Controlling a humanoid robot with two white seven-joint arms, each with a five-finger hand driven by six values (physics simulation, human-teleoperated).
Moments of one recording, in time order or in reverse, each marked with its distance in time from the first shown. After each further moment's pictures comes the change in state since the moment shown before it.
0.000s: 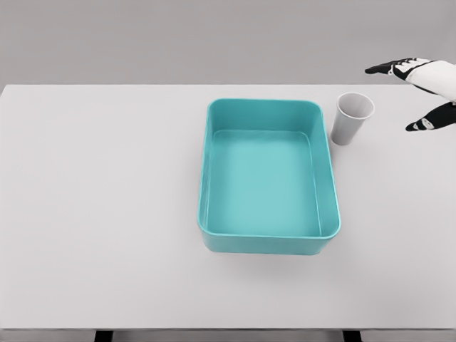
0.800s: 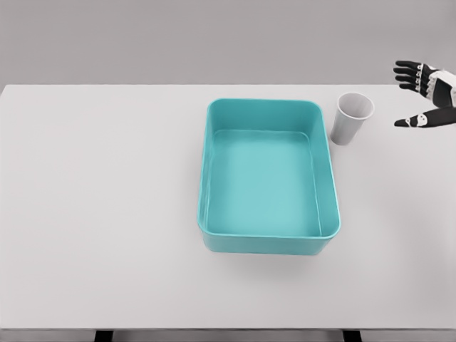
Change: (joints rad) left arm 0.000 0.000 0.000 0.000 0.000 0.000 0.000; right arm 0.006 0.337 -0.129 0.651 -0.617 0.089 0.257
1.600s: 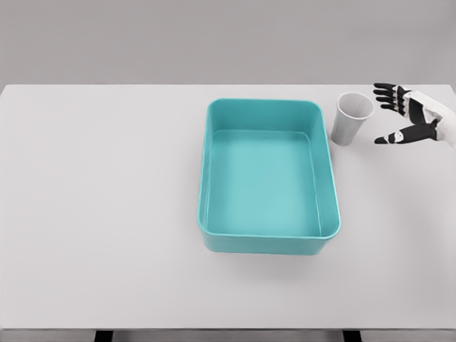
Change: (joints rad) left arm 0.000 0.000 0.000 0.000 0.000 0.000 0.000; right arm -0.003 0.102 -0.009 0.093 0.129 0.014 0.001
